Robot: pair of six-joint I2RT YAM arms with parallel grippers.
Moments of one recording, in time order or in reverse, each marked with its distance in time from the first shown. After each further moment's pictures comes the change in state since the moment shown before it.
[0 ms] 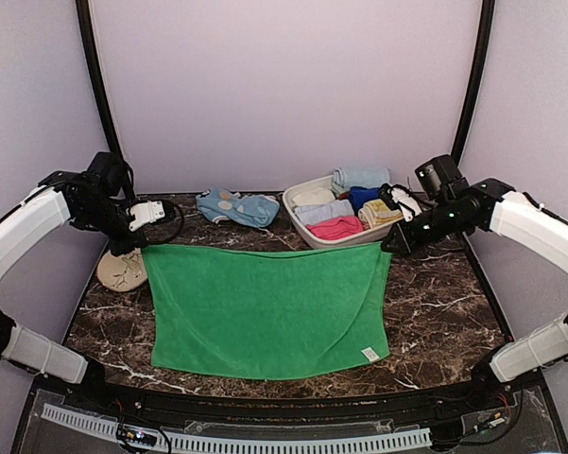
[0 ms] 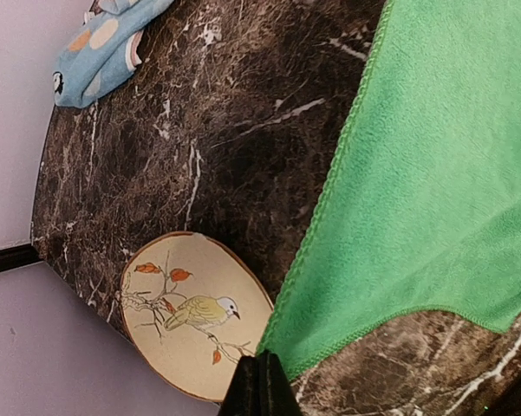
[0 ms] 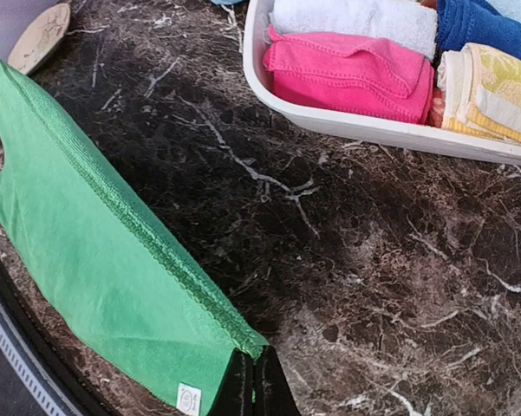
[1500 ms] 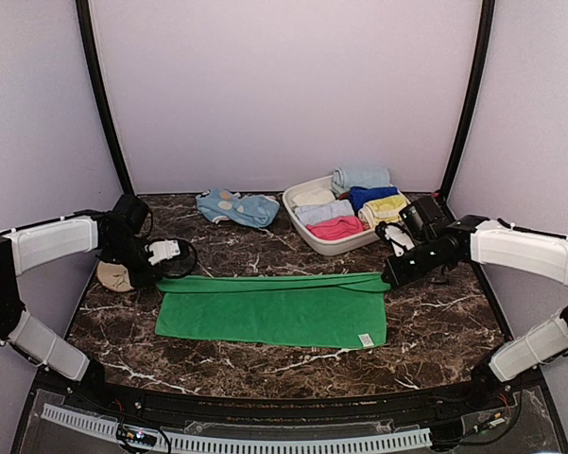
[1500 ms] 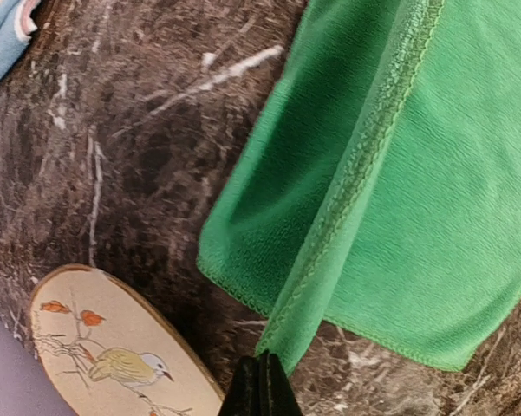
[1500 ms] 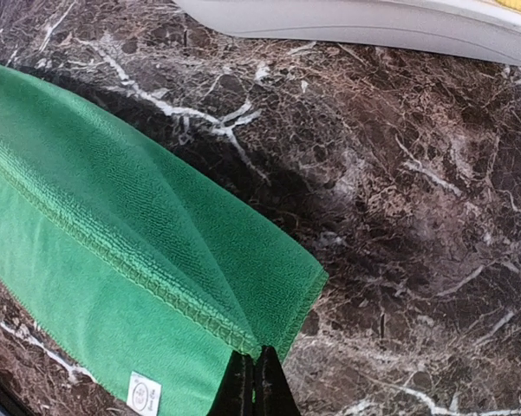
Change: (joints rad) left arm 0.008 0.175 -0.282 0.352 -0.003 0.010; right arm 0.030 0.092 -0.257 0.226 0.174 0.082
